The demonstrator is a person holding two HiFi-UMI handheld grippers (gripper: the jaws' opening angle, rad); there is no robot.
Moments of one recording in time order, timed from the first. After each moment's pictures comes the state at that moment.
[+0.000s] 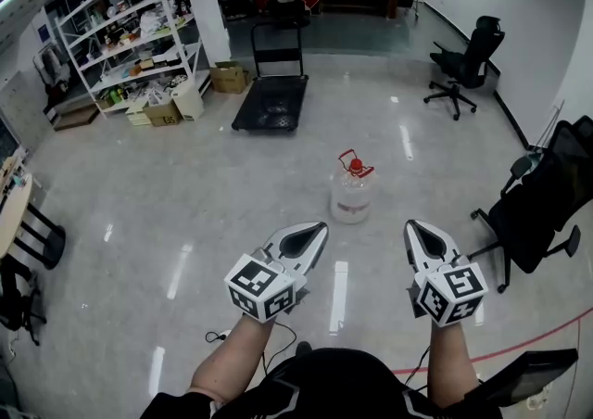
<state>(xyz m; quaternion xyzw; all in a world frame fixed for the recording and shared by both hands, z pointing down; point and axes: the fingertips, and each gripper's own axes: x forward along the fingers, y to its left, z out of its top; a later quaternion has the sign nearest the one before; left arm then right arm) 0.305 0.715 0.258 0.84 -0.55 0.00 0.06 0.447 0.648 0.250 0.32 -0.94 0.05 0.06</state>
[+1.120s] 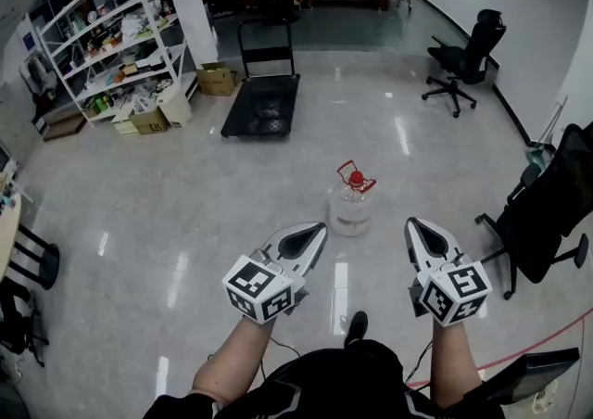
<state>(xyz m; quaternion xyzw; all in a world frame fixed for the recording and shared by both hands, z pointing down) 0.232 0.585 0.279 0.85 -0.53 -0.01 0.08 0.376 0.522 0.265 0.33 -0.94 0.06 0.05</state>
